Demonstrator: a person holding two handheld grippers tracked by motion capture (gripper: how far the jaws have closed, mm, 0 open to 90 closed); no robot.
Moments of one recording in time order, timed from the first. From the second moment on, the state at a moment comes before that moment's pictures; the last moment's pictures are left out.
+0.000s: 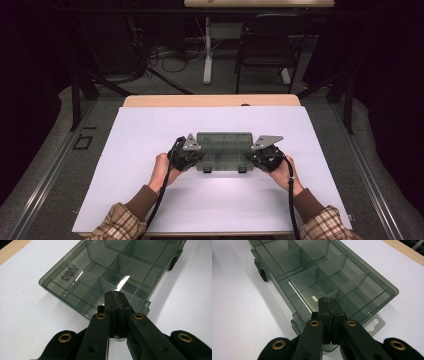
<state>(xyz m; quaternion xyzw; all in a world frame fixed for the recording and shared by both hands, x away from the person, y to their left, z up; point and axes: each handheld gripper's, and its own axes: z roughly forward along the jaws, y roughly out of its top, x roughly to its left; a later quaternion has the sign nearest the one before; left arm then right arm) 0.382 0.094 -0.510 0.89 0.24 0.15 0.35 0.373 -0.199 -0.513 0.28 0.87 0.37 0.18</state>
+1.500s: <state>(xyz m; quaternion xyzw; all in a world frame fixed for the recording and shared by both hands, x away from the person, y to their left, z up) 0.349 0.124 -0.498 0.90 0.27 0.13 0.33 0.337 -0.207 -0.486 0.30 0.87 0.37 0.14</state>
